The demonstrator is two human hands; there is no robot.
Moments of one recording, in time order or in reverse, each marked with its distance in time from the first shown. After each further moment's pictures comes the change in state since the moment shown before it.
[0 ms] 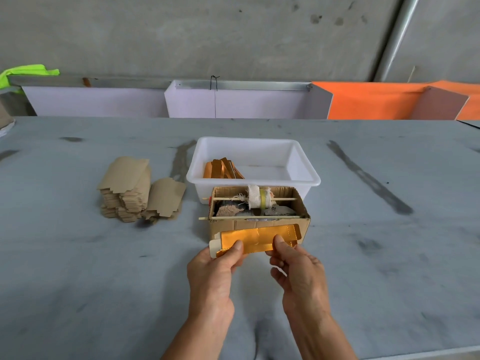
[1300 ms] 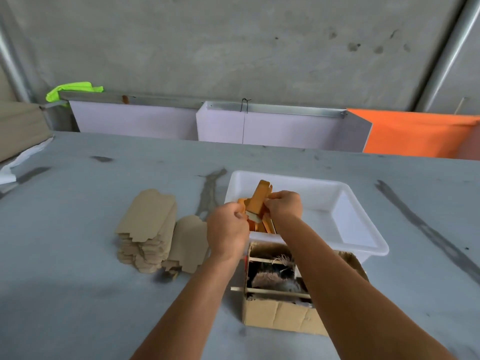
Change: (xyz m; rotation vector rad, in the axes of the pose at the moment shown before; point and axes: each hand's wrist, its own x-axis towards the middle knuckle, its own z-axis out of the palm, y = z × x) left_hand 0.179 0.074 0.051 0.671 0.043 0.427; right_hand 0.195 -0.058 0.184 -0.759 0.036 -0.348
